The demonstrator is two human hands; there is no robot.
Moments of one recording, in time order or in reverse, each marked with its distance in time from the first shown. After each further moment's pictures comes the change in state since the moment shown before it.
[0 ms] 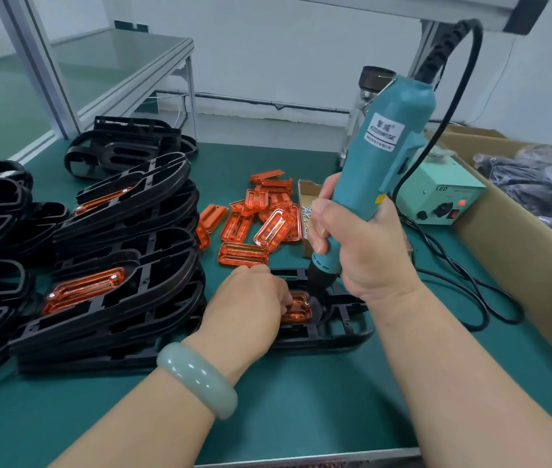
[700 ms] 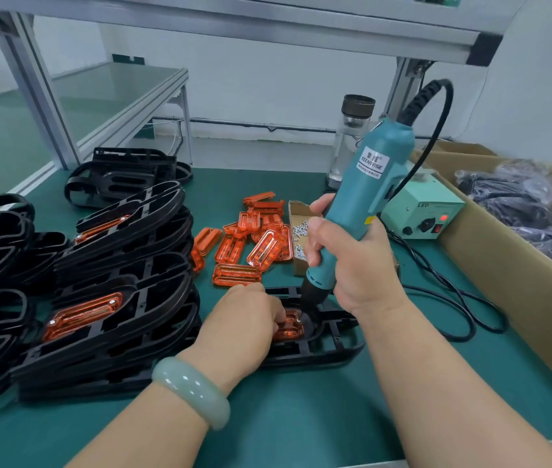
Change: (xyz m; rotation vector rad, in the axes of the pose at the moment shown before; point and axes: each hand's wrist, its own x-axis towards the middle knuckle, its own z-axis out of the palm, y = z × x) left_hand 0.003 0.000 -0.006 0.046 -0.087 0.064; right_hand -0.002 -0.002 -0.006 0.000 0.093 -0.022
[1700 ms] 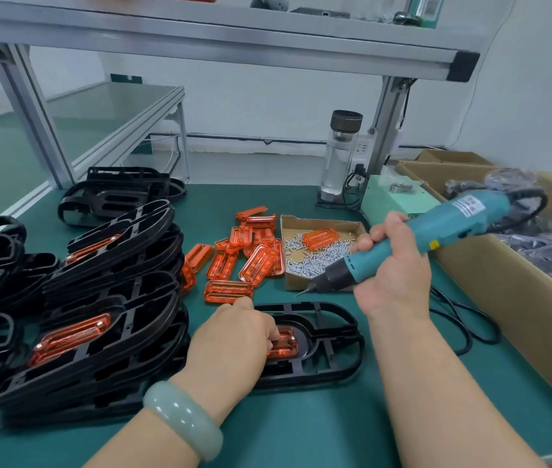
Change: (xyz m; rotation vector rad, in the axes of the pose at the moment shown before) left_hand -0.005 0.008 -0.001 0.058 0.038 -0.075; right_hand 0.015 0.000 -0.042 0.465 0.544 0.015
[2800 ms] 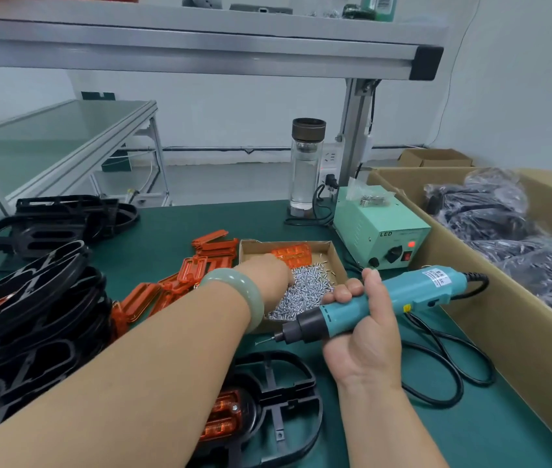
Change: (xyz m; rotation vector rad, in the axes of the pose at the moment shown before) left_hand 0.192 0.074 -0.010 0.472 -0.514 0.096; right_hand 0.026 0.021 -0.046 0.242 0.132 0.124
